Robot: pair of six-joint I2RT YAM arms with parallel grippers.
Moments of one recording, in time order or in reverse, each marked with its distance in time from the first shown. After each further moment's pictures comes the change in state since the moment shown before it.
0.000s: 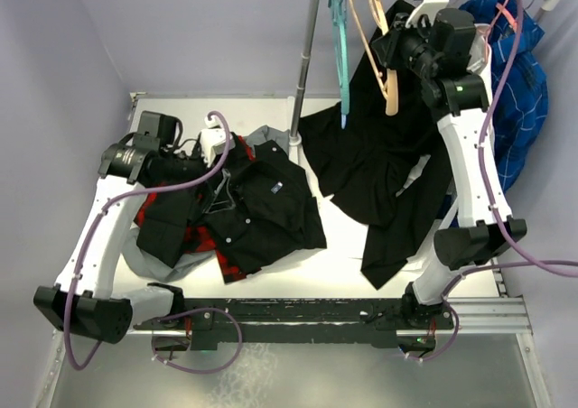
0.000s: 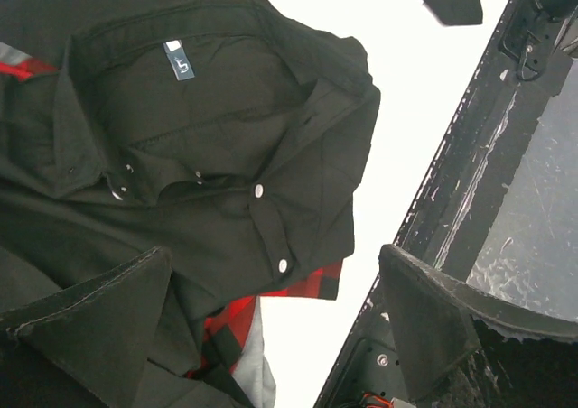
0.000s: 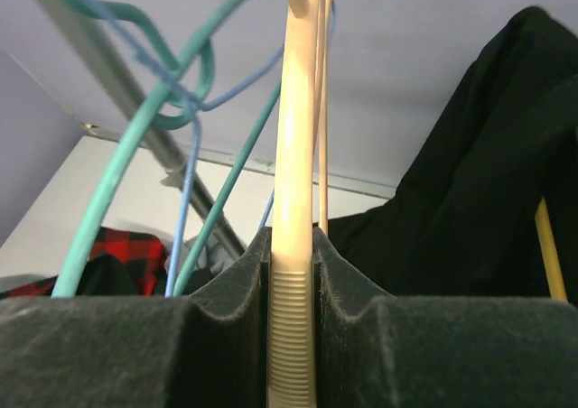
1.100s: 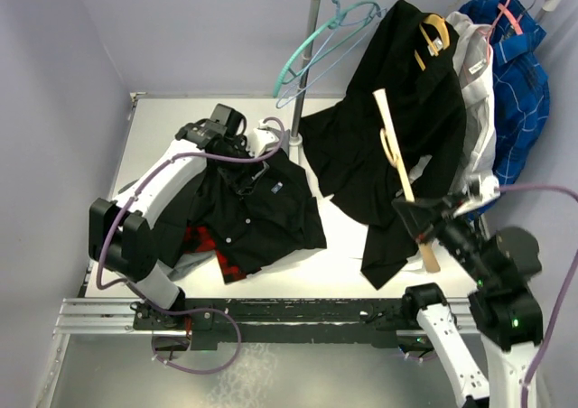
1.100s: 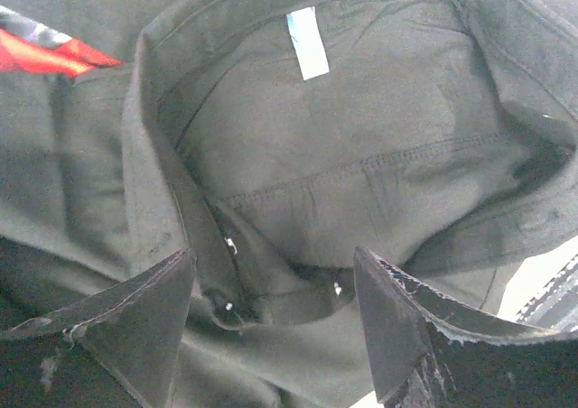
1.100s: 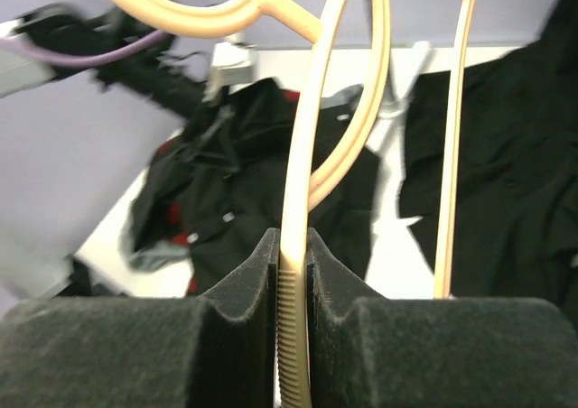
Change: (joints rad) left arm -0.208 0.418 0.045 0.232 -0.440 -0.071; right arm 0.000 -1.258 -1.057 -0.151 -0.154 0.224
